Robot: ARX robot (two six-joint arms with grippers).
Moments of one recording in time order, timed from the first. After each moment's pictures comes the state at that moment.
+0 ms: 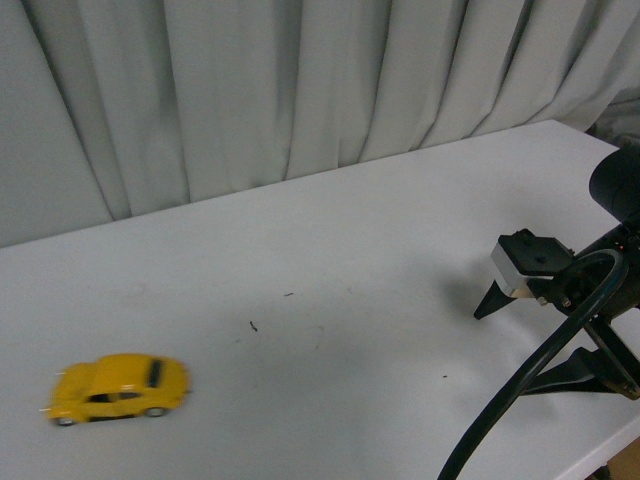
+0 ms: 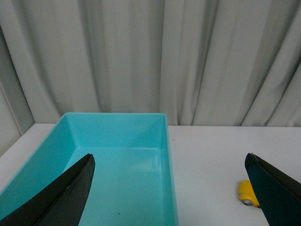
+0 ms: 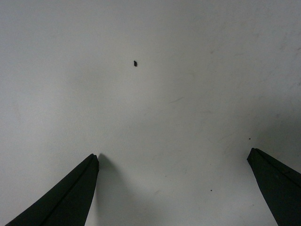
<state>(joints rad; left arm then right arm) 0.00 0.01 0.01 0.00 0.00 0.00 -0.56 2.09 0.90 -0.48 -0.62 -1.76</state>
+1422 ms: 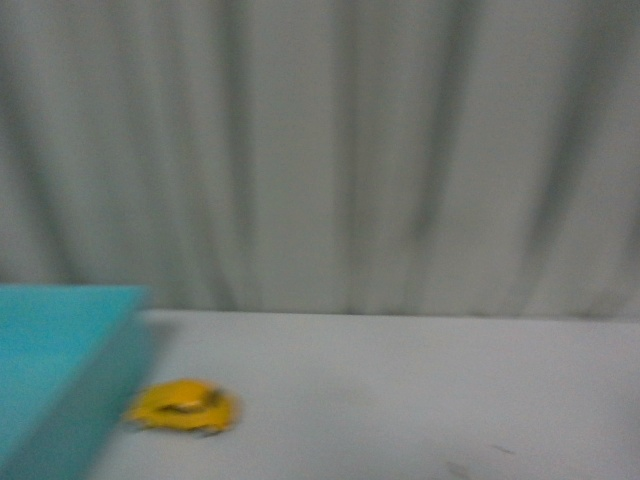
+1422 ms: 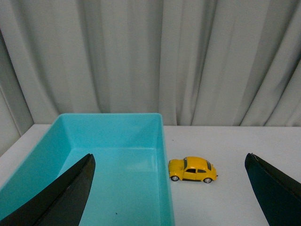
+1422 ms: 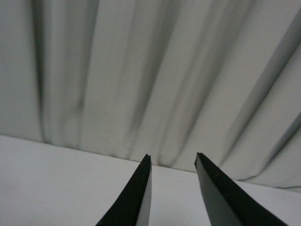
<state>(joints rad) 0.00 0.01 0.01 0.00 0.00 0.00 -0.06 0.73 0.29 0.45 -0.06 -0.35</state>
